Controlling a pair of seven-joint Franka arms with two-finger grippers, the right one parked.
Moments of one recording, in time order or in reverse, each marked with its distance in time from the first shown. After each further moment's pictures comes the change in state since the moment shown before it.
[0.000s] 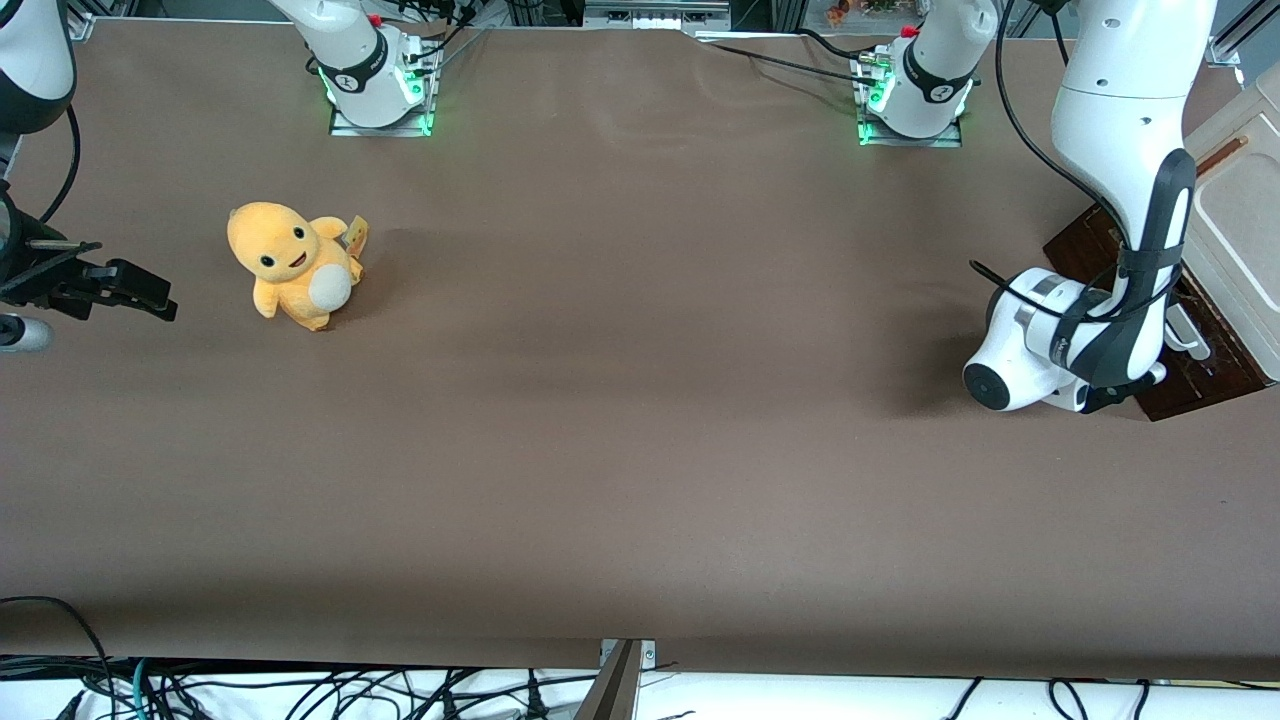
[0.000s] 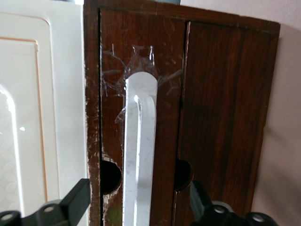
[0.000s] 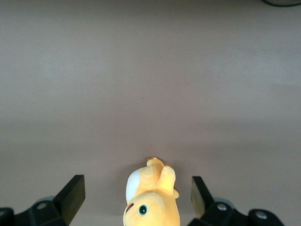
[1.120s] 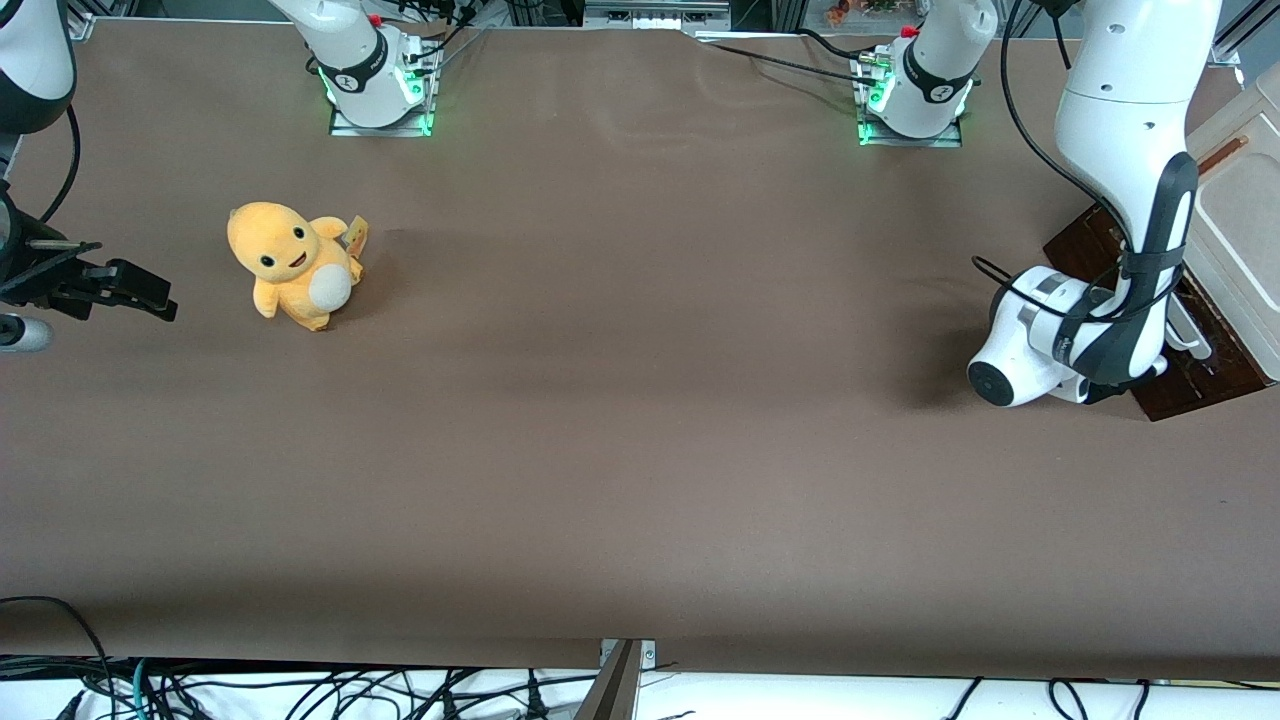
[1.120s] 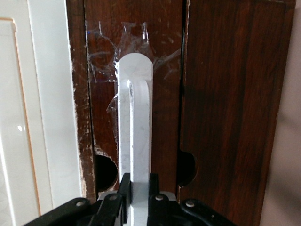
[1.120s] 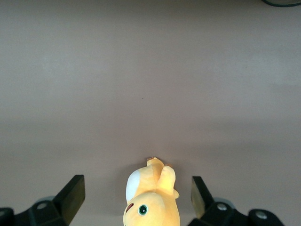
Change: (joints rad) arm 0.012 0.002 -0.001 -0.025 0.001 -0.016 0.006
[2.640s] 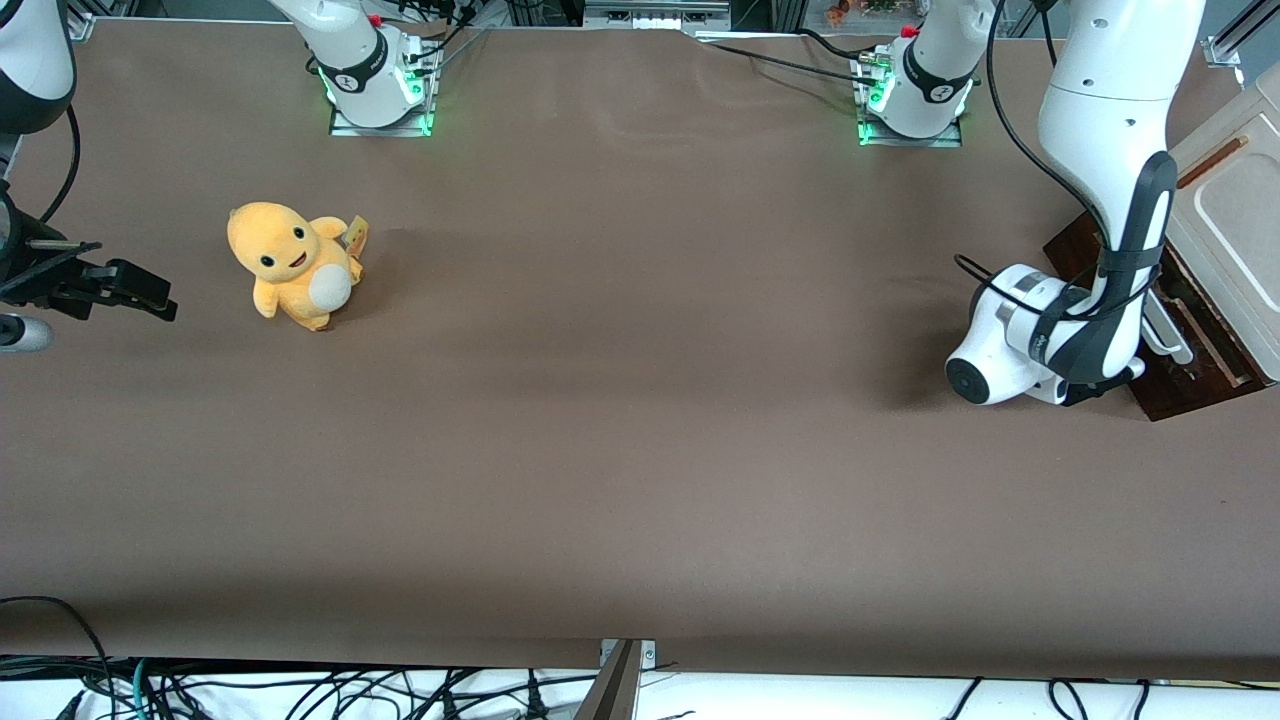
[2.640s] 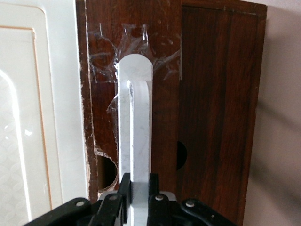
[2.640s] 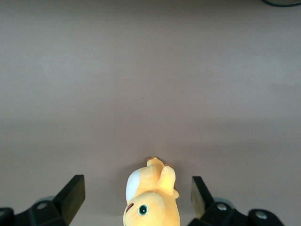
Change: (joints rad) arm -0.039 -0.006 -0.021 0.005 -0.015 -0.018 -0.009
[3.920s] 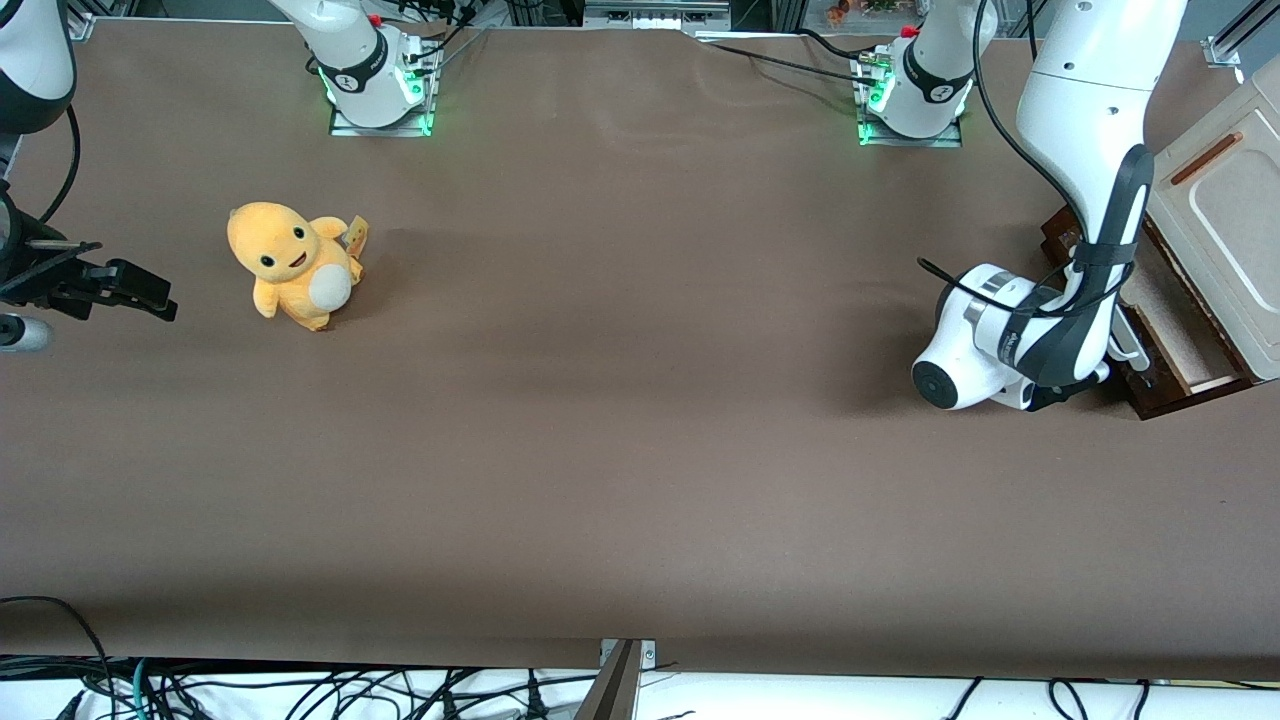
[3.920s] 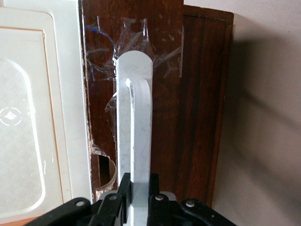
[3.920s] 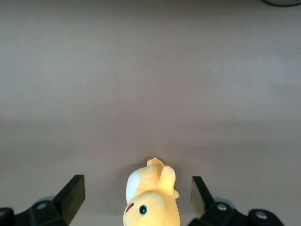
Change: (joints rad) arm -0.008 0.000 -0.094 0.074 -0.090 -0.076 0.004
